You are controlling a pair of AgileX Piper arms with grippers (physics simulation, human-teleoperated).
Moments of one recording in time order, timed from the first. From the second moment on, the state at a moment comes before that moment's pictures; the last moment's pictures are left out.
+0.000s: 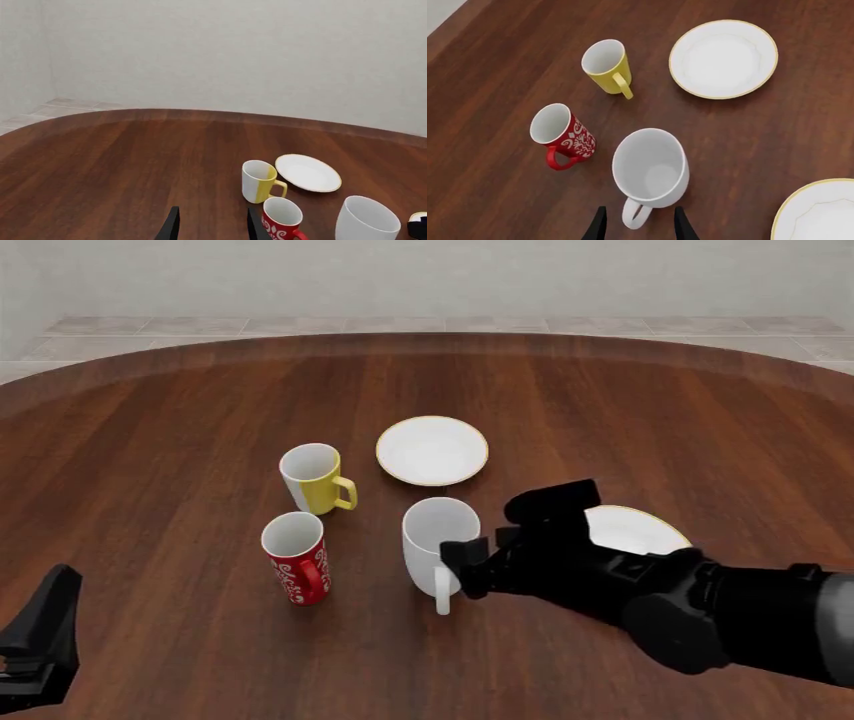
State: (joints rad) left arm 0.03 0.00 -0.04 -0.01 -0.10; right arm 0.69 1.42 -0.60 -0.21 0.31
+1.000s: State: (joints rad) left arm 0.02 0.00 -0.04 -0.01 -0.11; right arm 0.70 1.49 -0.61 -0.25 0.31
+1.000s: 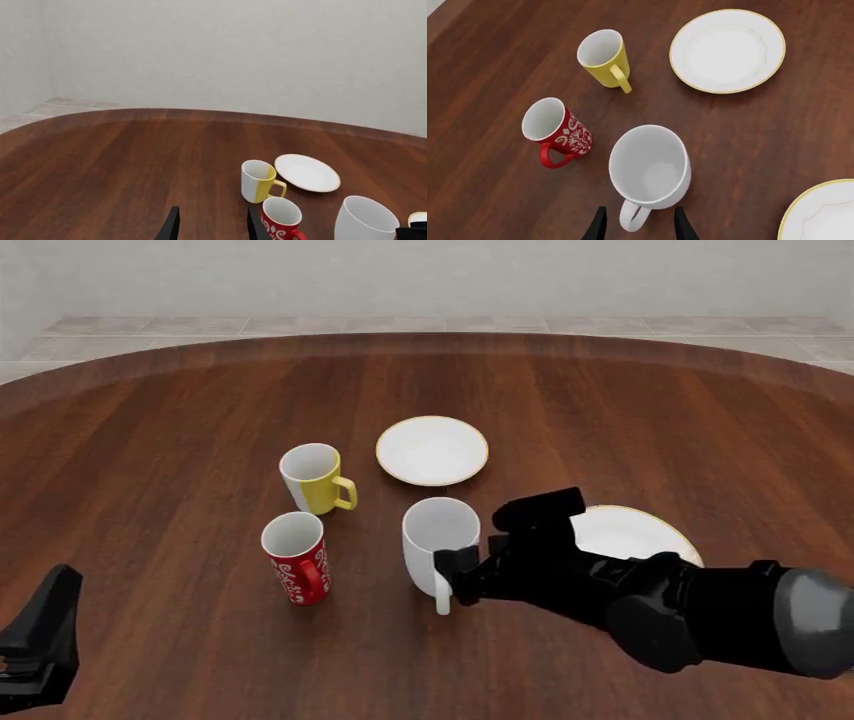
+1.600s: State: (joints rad) left arm 0.03 0.00 -0.04 -0.01 -0.11; right arm 0.70 1.53 -0.61 -0.27 0.31
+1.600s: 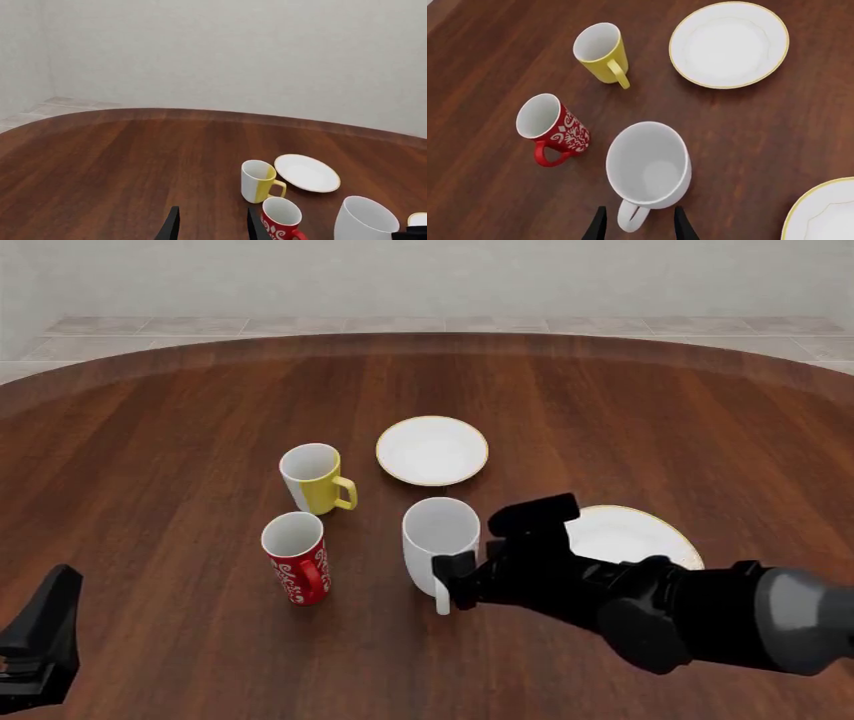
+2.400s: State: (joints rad) left arm 0.03 0.00 -0.04 0.00 -0.11; right arm 0.71 1.57 -0.61 -0.29 0.33
